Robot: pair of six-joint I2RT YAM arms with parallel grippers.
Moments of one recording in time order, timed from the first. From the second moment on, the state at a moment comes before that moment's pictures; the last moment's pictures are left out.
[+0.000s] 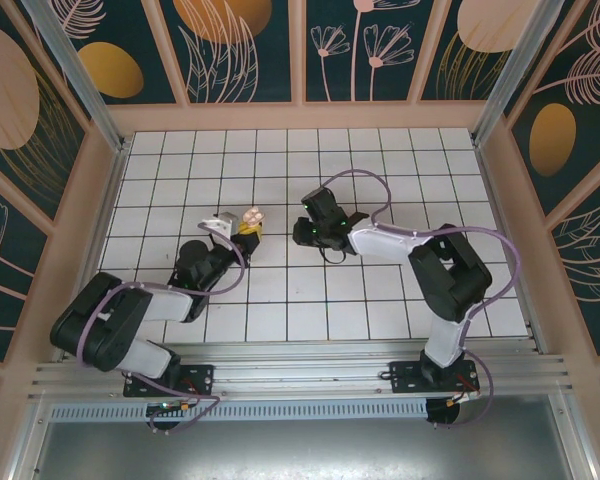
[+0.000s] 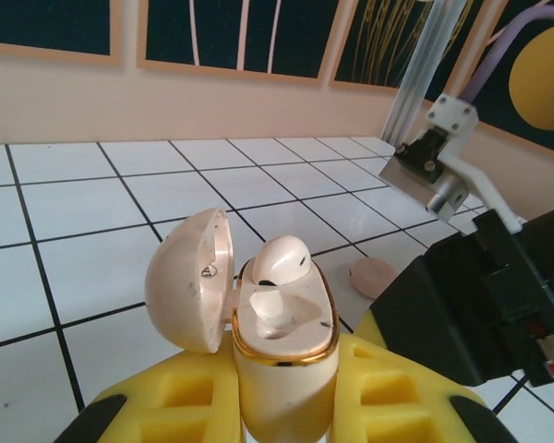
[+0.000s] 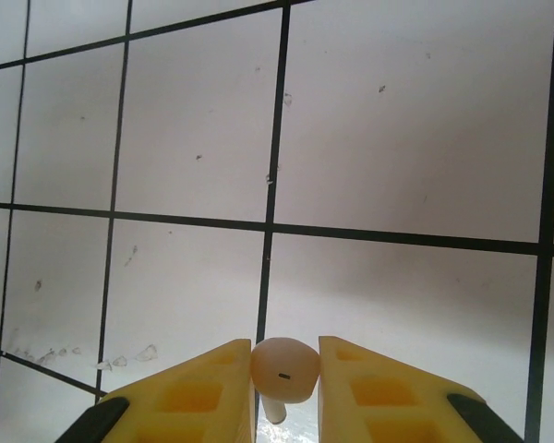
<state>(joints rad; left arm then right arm) -0.45 1.50 0.28 1.15 0.23 -0.23 0.73 1.80 1.11 -0.17 -0.04 0.71</state>
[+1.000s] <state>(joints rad) -0.48 1.66 0.27 1.42 0.42 -0.04 0.86 1.51 0.81 0.40 0.11 0.54</state>
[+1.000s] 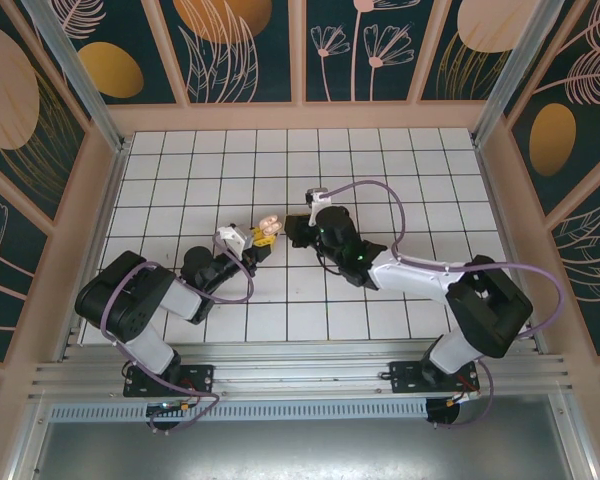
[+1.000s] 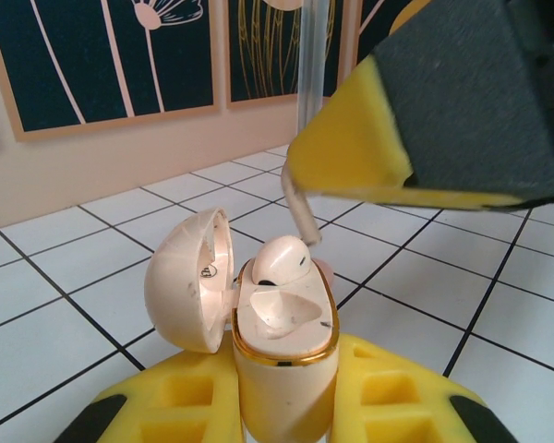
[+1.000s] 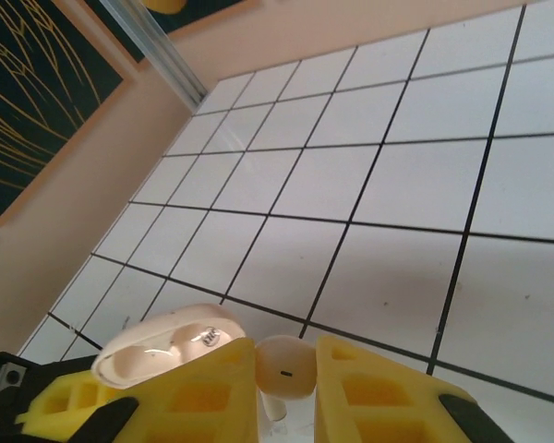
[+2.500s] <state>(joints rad) -0.48 1.62 0.28 1.38 0.44 -0.05 0.90 1.56 0.78 0.64 -0.07 0.41</state>
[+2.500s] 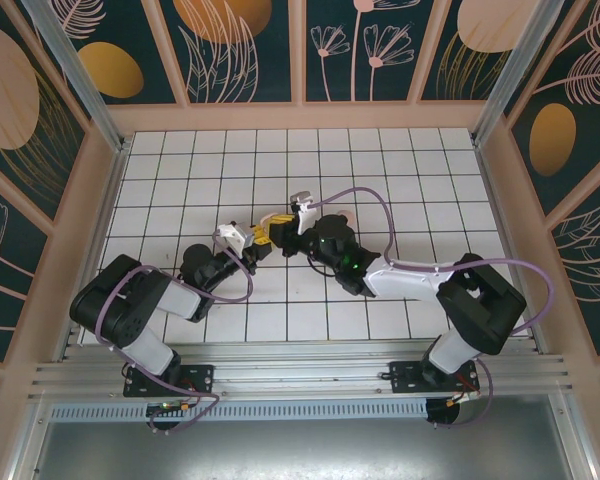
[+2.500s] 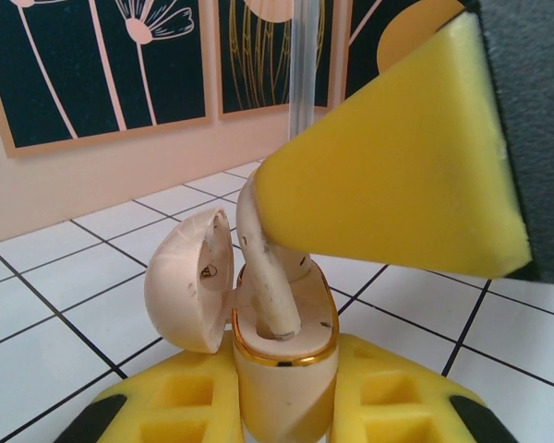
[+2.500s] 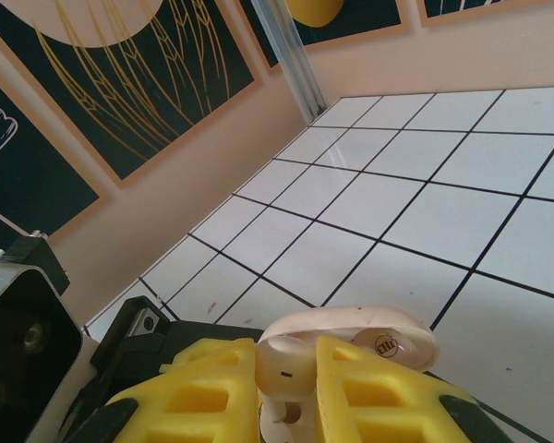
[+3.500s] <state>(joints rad) -0.48 1.57 0.28 1.31 0.44 -0.04 0.88 1.56 0.77 0.64 -0.11 0.40</state>
